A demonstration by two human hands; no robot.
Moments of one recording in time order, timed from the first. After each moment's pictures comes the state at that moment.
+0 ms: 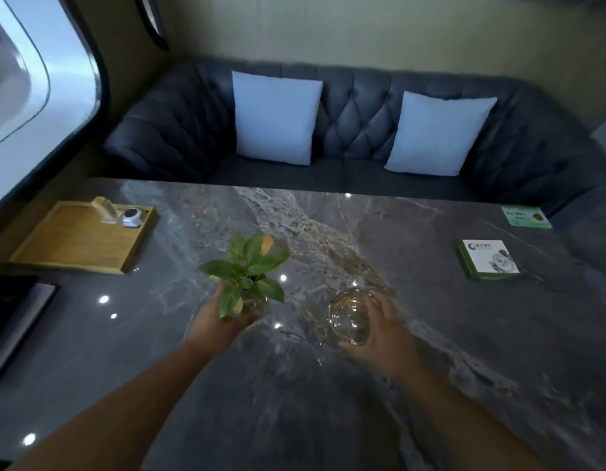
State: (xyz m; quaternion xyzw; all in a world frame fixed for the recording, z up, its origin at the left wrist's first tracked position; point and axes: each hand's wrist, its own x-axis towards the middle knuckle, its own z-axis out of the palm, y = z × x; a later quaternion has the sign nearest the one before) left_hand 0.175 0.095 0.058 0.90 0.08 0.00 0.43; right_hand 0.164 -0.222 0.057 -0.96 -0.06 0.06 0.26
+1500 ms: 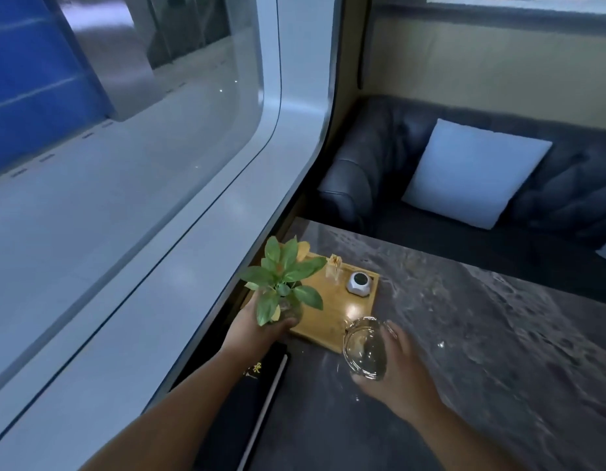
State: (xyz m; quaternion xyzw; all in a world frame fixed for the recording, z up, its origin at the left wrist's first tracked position) left_hand 0.264 0.578 0.057 0.86 0.19 0.03 0.48; right_hand 0.304 0.295 0.022 -0.95 -0.17 0.08 0.24
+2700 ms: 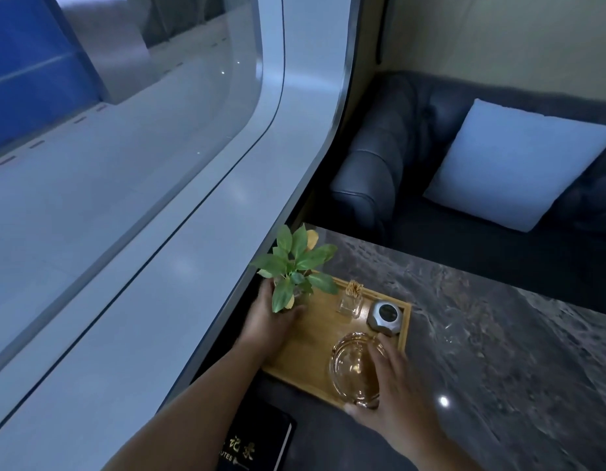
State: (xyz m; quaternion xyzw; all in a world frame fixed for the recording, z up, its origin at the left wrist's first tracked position) left_hand 0.397 0.614 -0.023 0.81 0.24 0.05 0.53; right_hand 0.380 0.354 -0.044 -0.95 -0.25 0.12 0.18
